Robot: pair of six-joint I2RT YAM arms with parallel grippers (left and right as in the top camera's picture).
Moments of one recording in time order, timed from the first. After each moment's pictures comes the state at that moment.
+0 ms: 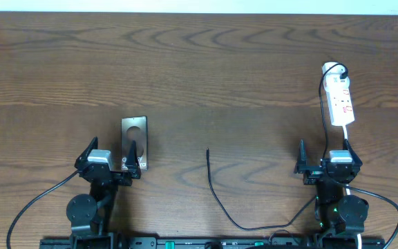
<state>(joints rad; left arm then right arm) 0.07 0.01 0.02 -0.09 0.21 -0.07 -0.03 0.01 0.01 -0.07 -0.01 -0.11</state>
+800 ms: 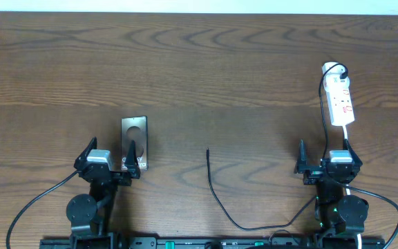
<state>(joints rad) 0.07 0.01 0.02 -0.09 0.20 -0.07 -0.03 0.01 0.01 -0.07 -0.01 -0.11</state>
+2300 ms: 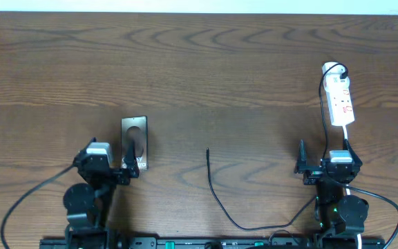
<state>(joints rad) 0.07 0.20 0.14 -0.16 0.17 -0.06 -0.03 0.01 0.01 -0.07 -0.01 -0.11</state>
